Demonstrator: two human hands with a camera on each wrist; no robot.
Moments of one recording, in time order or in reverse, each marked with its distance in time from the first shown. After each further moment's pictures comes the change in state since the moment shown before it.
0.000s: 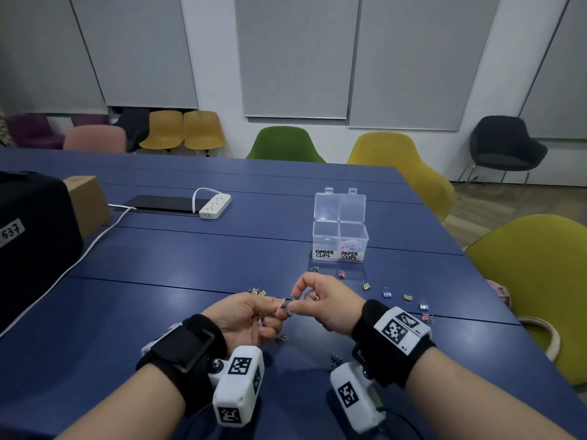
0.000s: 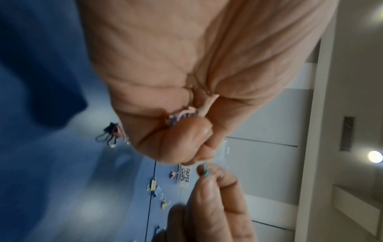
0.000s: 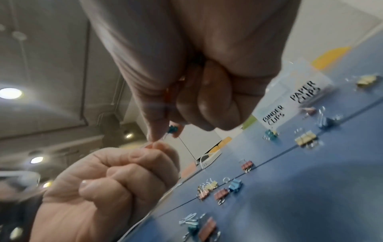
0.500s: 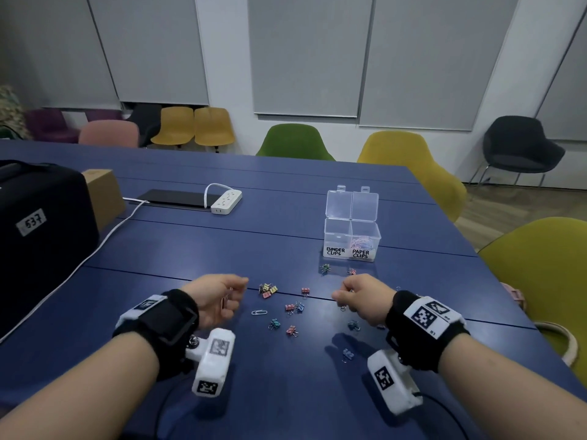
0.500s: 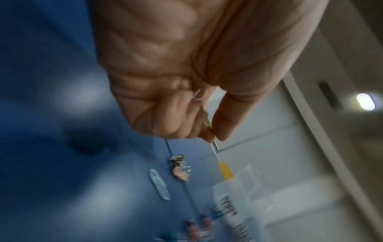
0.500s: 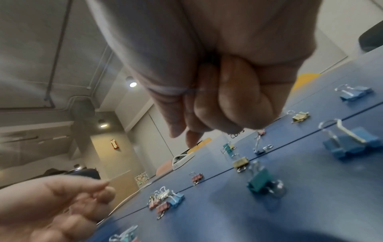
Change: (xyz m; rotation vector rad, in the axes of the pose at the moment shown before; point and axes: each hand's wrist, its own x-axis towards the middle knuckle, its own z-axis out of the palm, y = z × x) left_hand -0.007 0.034 -0.065 0.299 0.433 0.099; right_hand 0.007 0.025 -0.033 -0.350 0.071 0.241
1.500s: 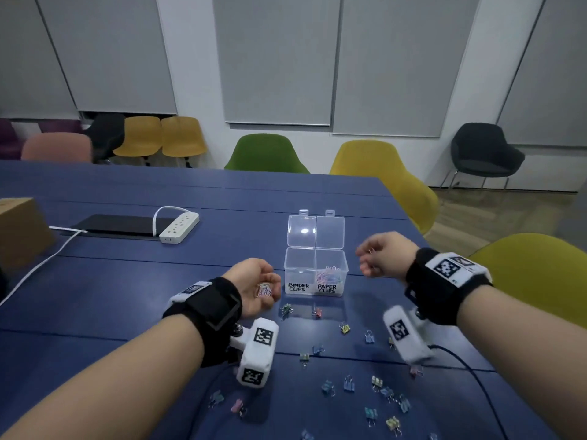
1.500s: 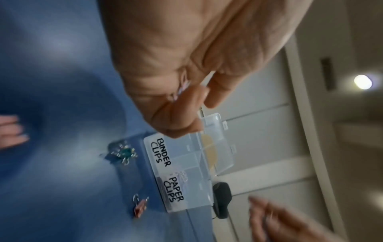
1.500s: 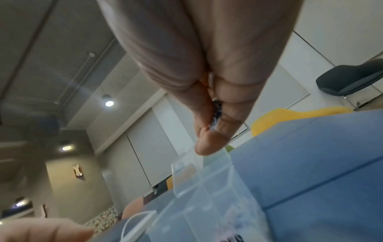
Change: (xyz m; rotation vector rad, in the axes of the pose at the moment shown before) left_hand 0.081 0.085 0.132 -0.175 -0.105 -0.030; right_hand 0.073 0.037 -0.143 0.484 0.219 0.103
